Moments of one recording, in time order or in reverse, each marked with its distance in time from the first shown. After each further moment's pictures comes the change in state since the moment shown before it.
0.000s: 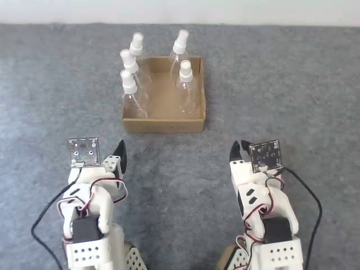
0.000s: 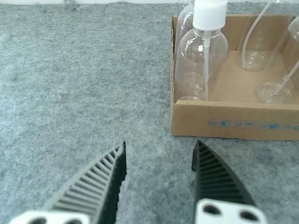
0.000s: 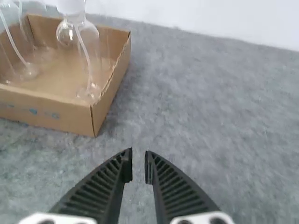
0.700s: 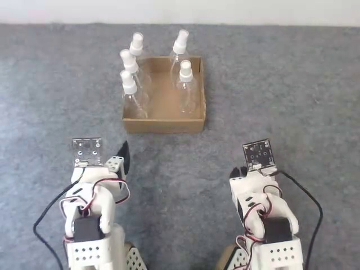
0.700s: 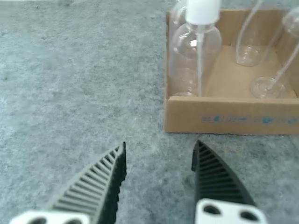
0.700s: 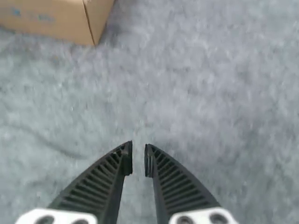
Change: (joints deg) left arm 1.9 0.0 0.7 0.0 -0.1; right arm -0.1 0.0 0.0 19.3 0.0
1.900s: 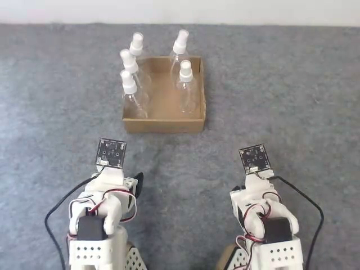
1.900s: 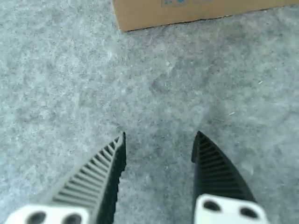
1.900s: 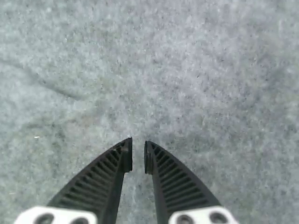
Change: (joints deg) left arm 6.0 0.0 1.0 19.1 -4.6; right arm 0.0 0.0 0.0 11.6 0.2
